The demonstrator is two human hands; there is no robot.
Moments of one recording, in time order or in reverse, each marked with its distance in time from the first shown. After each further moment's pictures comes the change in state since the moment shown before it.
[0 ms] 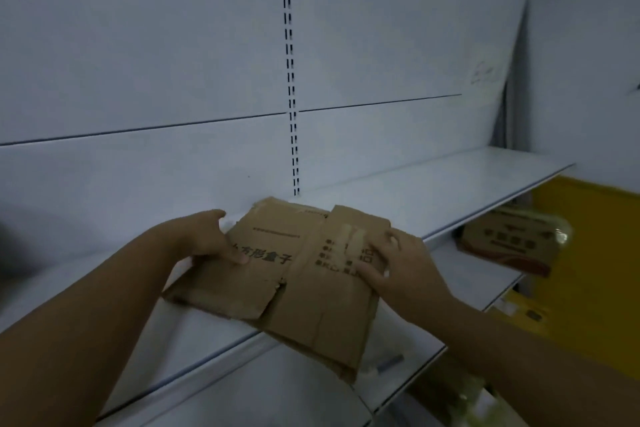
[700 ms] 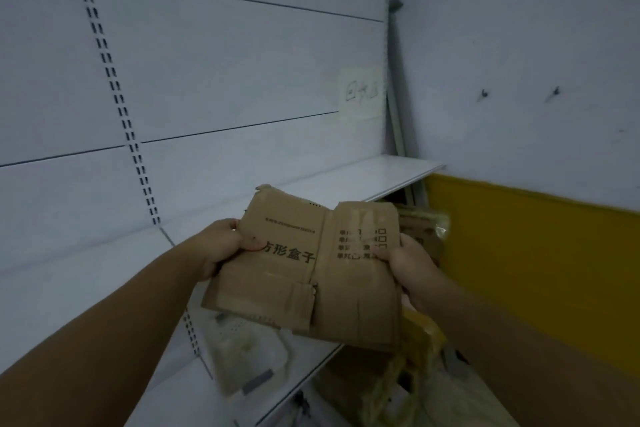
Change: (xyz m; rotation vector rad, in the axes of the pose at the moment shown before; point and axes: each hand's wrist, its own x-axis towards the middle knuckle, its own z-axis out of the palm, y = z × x) left_hand -0.050 0.264 0.164 -0.724 -0.090 0.134; right_hand -0.050 0.237 -0.140 1.124 0.070 0.568
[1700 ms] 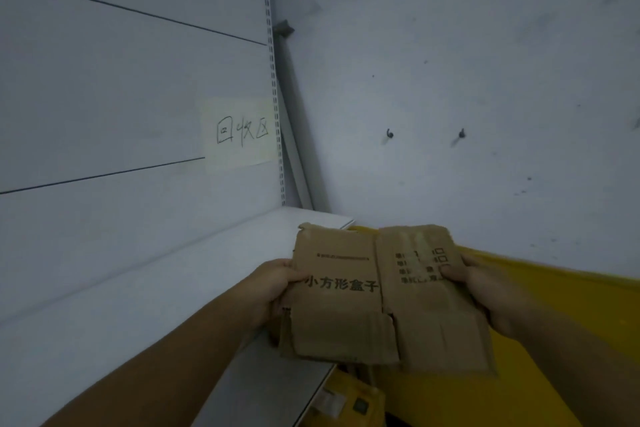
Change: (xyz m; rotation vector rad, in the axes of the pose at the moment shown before) left_hand 0.259 0.116 0.323 -0.121 -0.396 0.055; right_hand 0.203 -0.049 -0.306 -0.110 0.340 -0.028
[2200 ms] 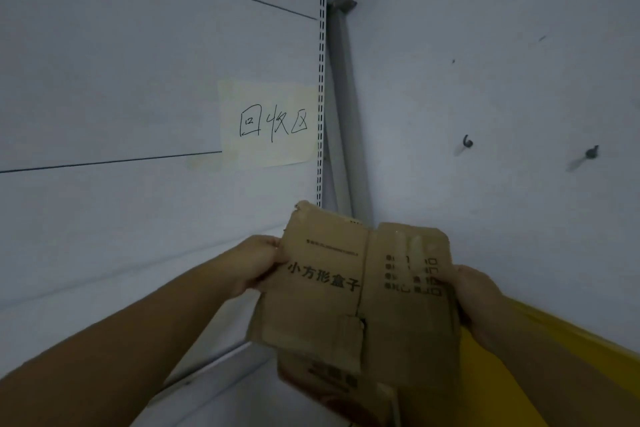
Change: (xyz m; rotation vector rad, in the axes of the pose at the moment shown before) left_hand 0.131 0.048 -0.047 0.252 0.315 0.008; right_hand 0.192 -0.015 0.062 0.036 -0.144 0.019
